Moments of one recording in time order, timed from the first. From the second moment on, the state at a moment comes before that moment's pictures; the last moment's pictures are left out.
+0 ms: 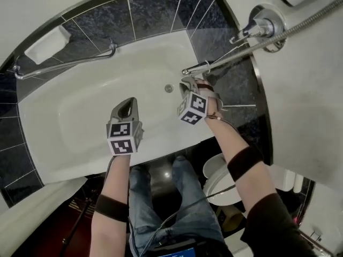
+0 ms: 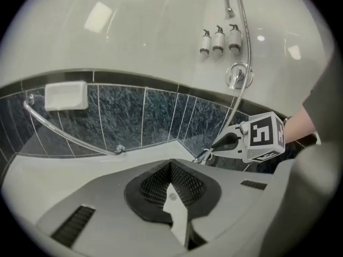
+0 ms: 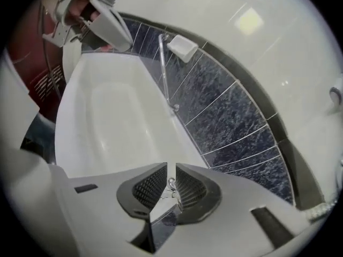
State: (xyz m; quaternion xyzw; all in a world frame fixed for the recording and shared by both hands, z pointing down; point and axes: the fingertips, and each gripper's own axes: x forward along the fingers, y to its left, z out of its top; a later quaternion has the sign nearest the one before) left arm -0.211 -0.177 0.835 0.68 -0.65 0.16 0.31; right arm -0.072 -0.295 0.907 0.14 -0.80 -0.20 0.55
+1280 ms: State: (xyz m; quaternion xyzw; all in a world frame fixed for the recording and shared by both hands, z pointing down) left arm -0.303 -0.004 0.501 0.62 -0.76 0.11 0.16; right arm 0.005 -0.186 0.570 0.35 -0.90 0.09 0.25
